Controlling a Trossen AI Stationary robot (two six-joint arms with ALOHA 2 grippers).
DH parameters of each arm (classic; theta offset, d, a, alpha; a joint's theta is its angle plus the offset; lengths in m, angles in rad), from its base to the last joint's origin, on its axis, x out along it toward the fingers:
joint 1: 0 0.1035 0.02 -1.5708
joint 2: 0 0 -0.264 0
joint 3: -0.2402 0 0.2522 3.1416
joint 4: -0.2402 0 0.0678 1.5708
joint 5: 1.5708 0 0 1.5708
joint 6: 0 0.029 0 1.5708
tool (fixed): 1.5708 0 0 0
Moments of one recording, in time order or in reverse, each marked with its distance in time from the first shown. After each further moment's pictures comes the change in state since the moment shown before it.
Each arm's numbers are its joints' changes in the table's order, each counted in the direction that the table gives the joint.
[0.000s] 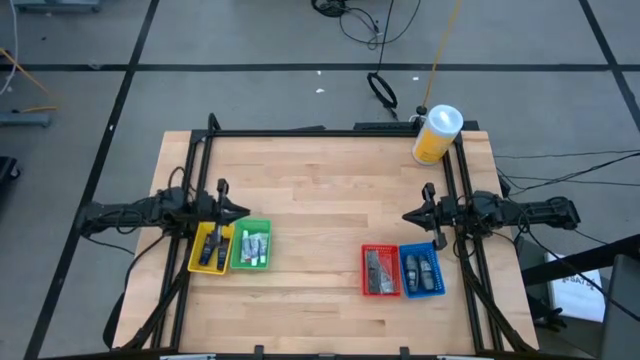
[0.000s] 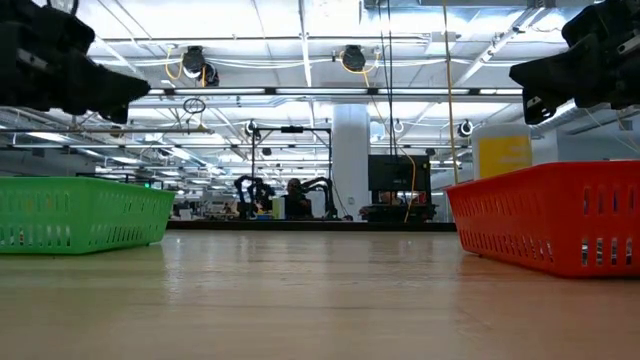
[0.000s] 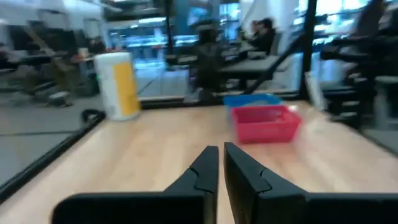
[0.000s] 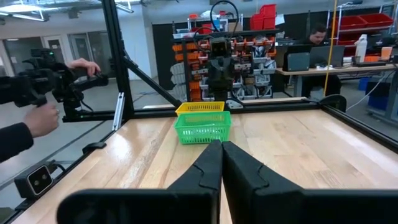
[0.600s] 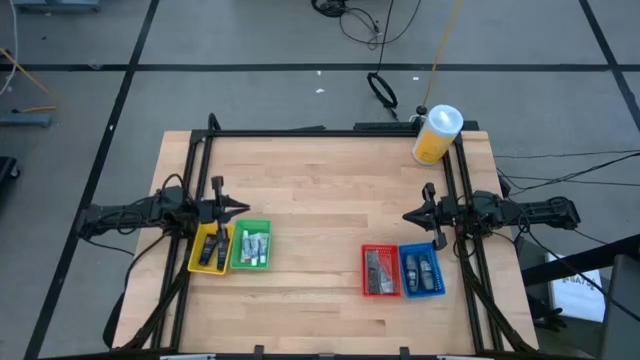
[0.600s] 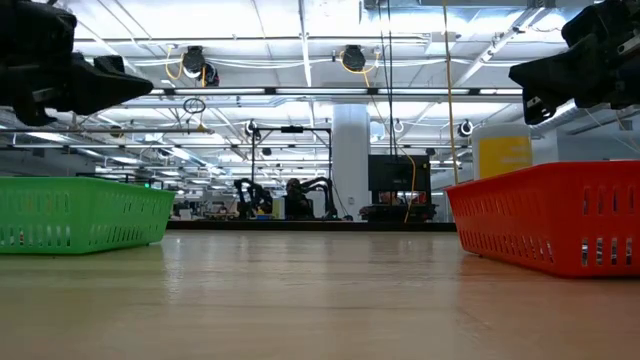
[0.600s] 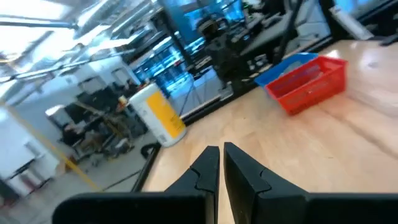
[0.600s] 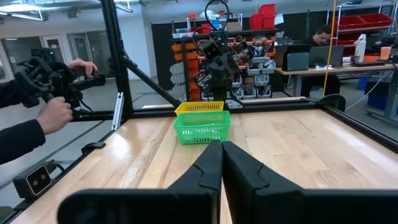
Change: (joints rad) left arm 0.024 -0.002 0.000 -0.014 -0.054 0.495; right arm 0.000 0.002 0.000 0.000 0.000 0.000
